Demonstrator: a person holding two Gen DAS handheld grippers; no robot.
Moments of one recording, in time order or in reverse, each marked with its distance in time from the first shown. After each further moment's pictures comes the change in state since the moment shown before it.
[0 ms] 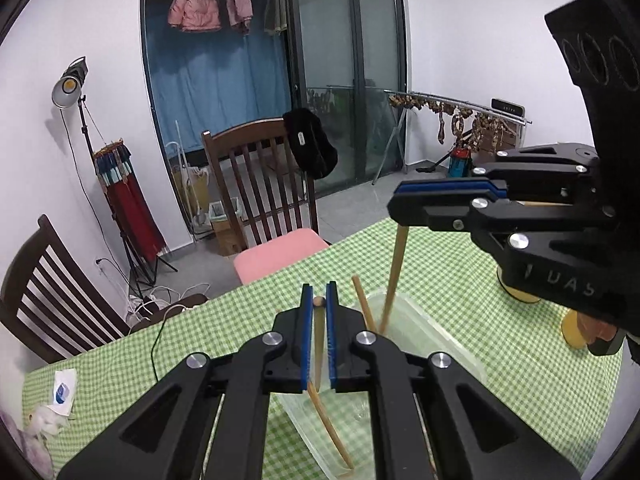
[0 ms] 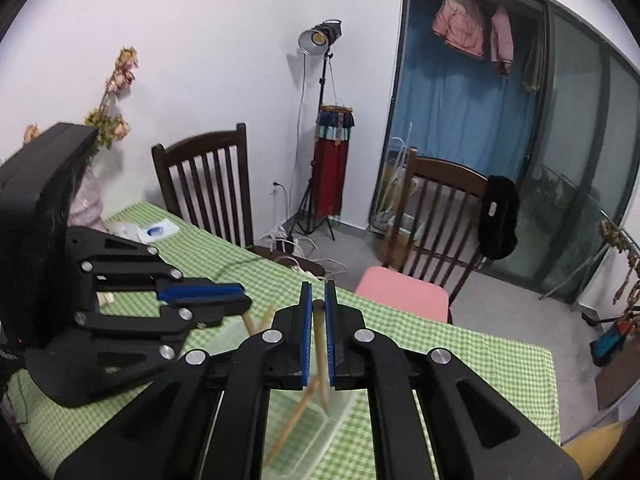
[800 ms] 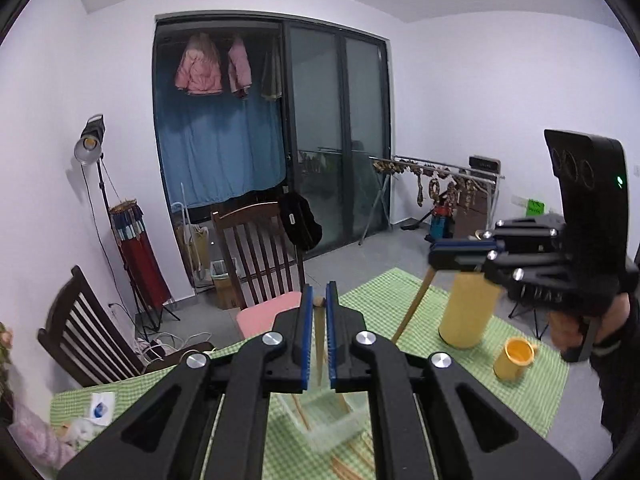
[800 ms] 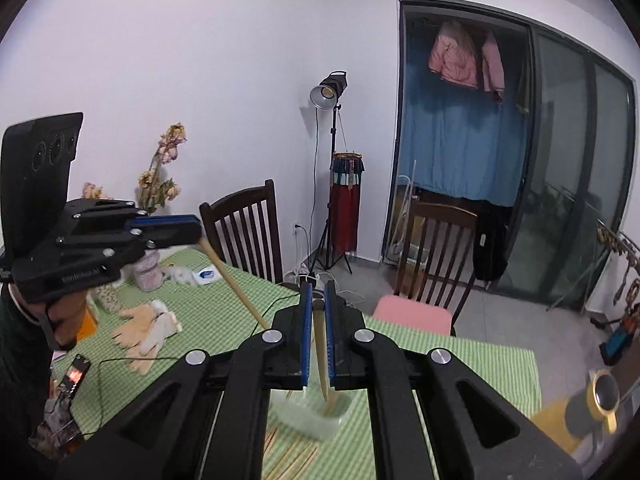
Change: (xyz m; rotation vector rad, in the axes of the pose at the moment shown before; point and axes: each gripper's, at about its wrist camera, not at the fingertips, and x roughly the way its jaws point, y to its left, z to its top) left arm -0.217 -0.033 0.067 -0.017 -0.210 -0.028; right arm -0.181 0.028 0.037 0.040 -0.140 0.065
